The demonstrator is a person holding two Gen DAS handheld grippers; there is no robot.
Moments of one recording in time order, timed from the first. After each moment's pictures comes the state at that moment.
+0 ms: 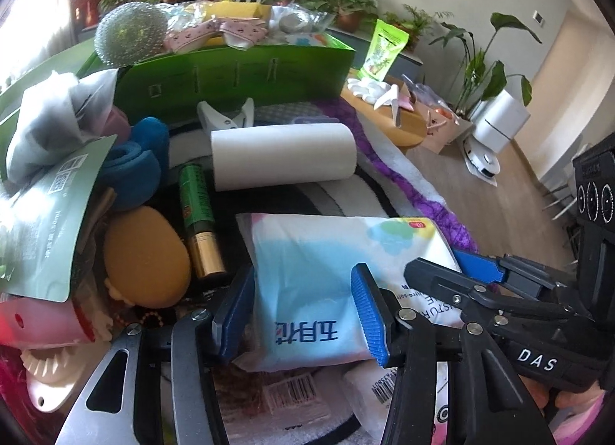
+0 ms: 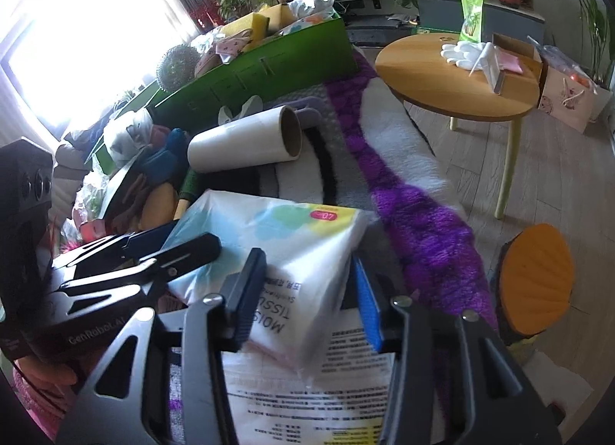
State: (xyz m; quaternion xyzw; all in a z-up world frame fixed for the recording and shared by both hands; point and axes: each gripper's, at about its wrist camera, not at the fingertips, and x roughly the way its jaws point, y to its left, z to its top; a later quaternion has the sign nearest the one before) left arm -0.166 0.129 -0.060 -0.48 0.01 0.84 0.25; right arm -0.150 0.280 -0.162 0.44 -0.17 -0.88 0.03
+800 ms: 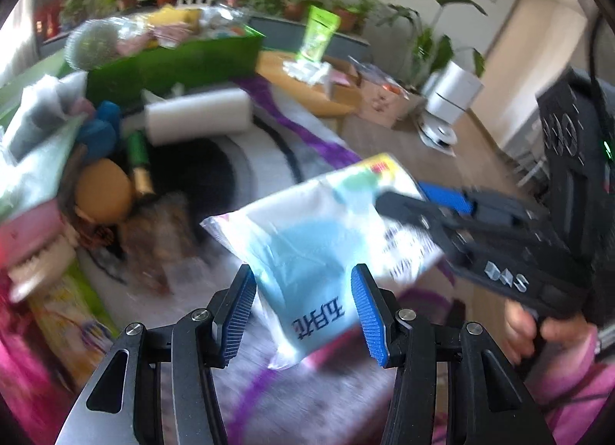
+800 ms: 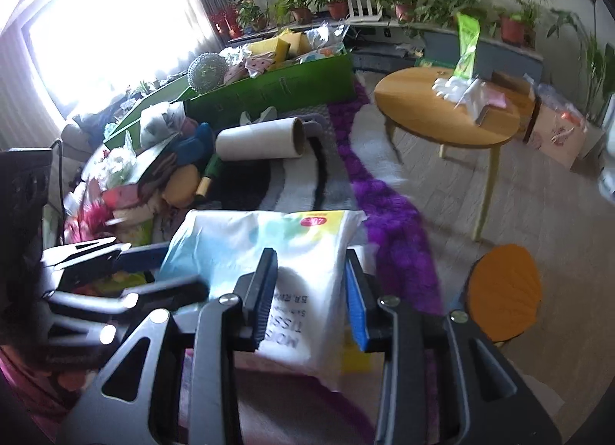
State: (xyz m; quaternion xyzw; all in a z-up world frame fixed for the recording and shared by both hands) left arm -0.084 0.146 -0.038 -0.48 0.03 0.81 0.33; right arm -0.084 0.285 -0.129 0.40 -0.11 -0.91 0.03
